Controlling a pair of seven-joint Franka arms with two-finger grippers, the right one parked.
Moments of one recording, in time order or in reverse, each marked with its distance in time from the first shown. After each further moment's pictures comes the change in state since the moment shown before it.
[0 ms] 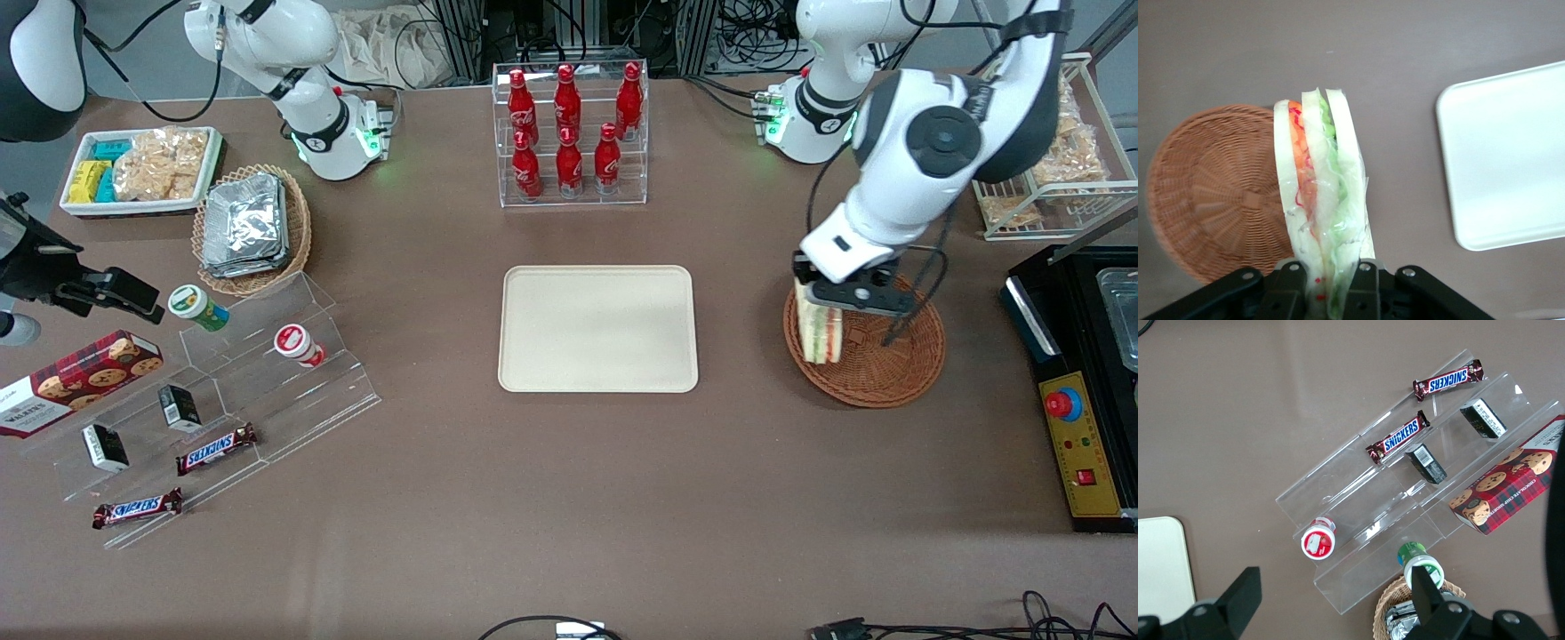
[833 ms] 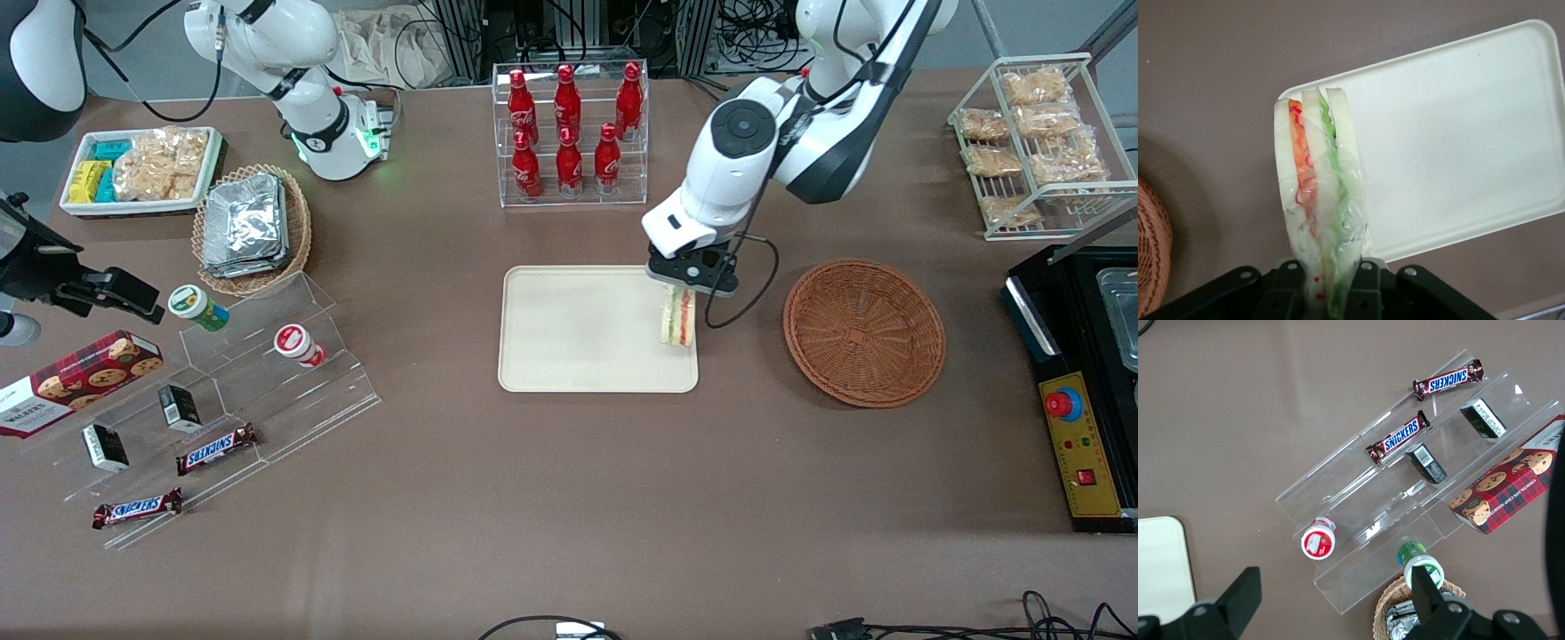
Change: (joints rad) arm -0.041 0.201 -0.297 0.015 0.082 0.208 -0.328
